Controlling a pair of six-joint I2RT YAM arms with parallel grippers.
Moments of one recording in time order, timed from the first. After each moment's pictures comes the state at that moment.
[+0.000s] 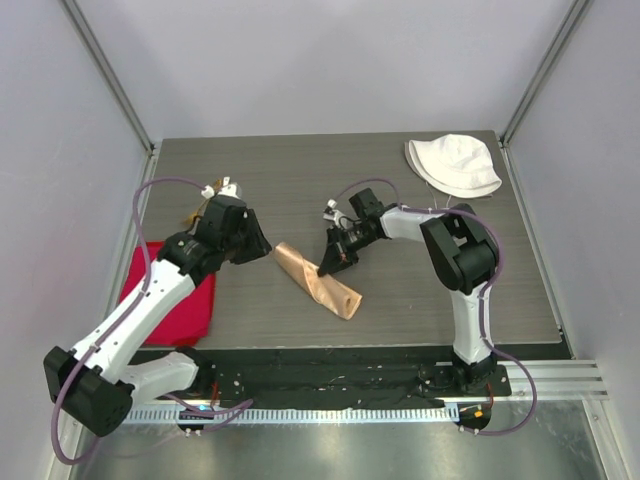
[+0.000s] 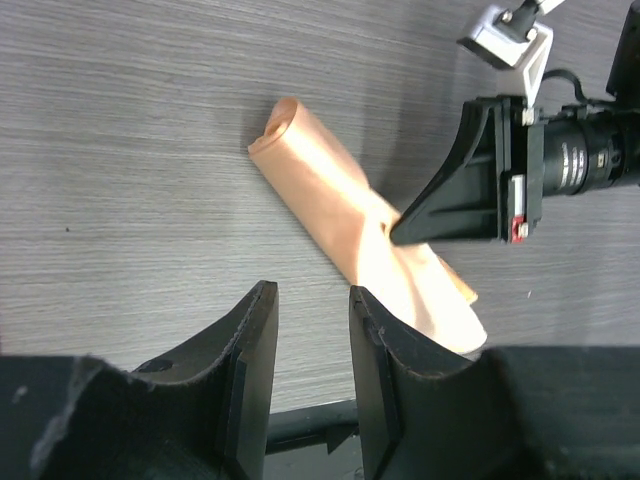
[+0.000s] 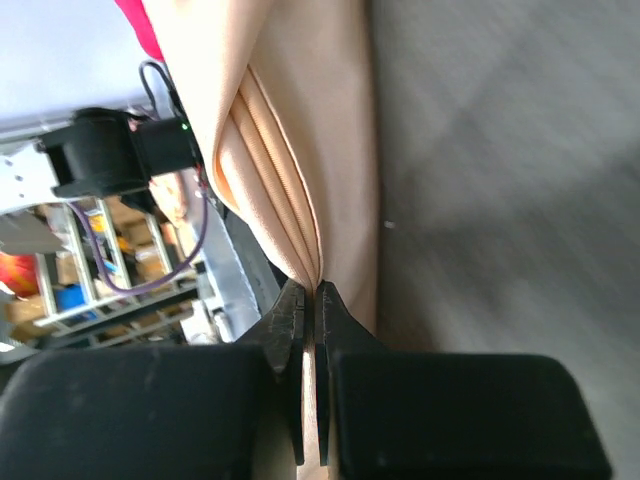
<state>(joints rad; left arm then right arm) -0.52 1.09 1.03 -0.72 -0.11 -0.71 0.52 2.07 1.27 -0.34 -1.01 0.34</state>
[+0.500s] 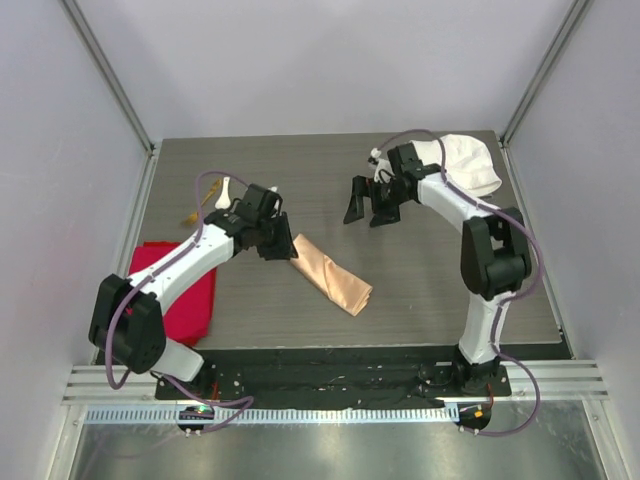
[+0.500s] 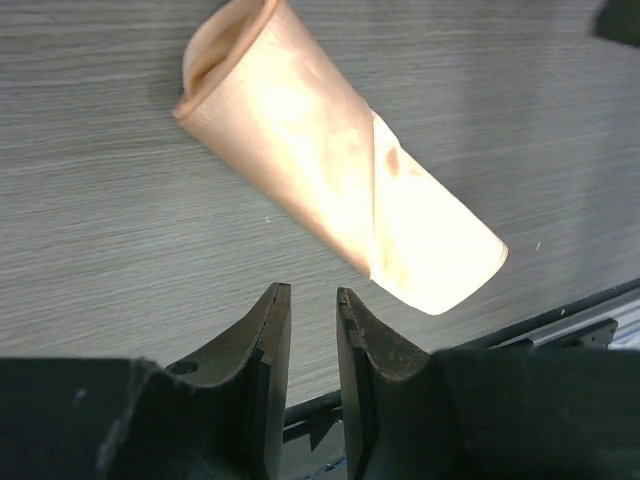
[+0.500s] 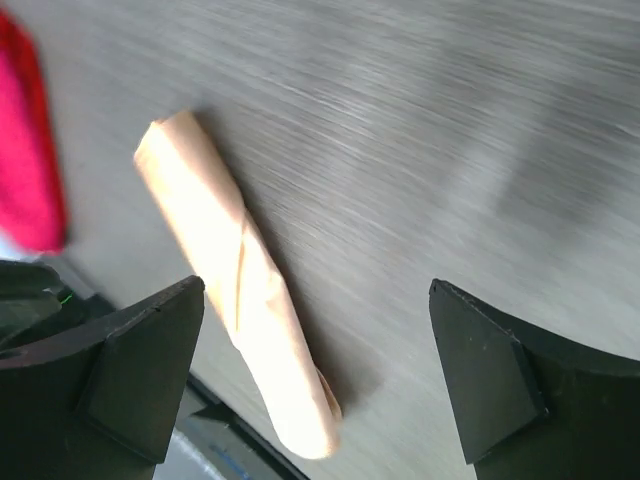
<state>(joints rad) -0.52 1.45 1.11 -0.63 0.12 -0.65 0.31 2.00 1.49 -0.59 -0.64 0.26</state>
